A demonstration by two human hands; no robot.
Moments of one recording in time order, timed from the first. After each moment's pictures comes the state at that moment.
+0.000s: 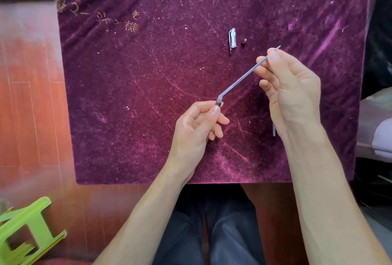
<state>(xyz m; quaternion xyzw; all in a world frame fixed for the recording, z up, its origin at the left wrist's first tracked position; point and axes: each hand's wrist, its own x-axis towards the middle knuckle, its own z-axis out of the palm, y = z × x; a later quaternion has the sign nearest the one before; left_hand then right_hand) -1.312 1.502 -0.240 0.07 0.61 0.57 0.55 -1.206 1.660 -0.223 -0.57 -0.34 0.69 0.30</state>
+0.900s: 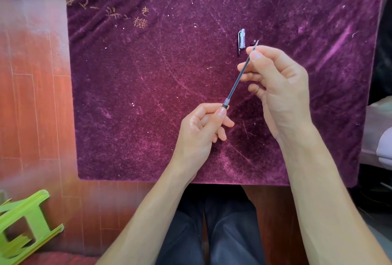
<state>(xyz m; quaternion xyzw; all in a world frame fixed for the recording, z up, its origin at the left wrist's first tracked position) -1.313 1.498 -0.242 0.09 0.66 0.53 0.53 -1.231 1.649 -0.211 -0.53 -0.47 0.68 0.21</state>
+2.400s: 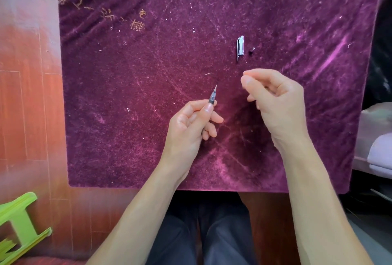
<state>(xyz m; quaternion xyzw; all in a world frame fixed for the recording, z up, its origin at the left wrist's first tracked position) -1.331 1.502 -0.245 0.04 0.63 0.56 0.54 -1.217 1.653 -0.234 -0.55 -0.59 0.57 0.18</state>
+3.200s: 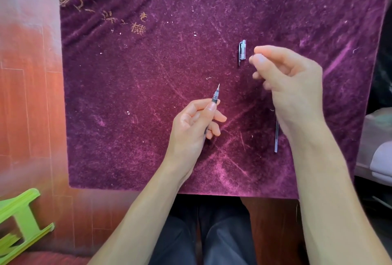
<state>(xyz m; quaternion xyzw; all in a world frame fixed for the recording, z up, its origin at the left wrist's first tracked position) -1.331 1.517 -0.247 0.02 0.62 0.57 0.54 -1.232 1.691 -0.237 -0.54 -0.57 0.58 0.22</state>
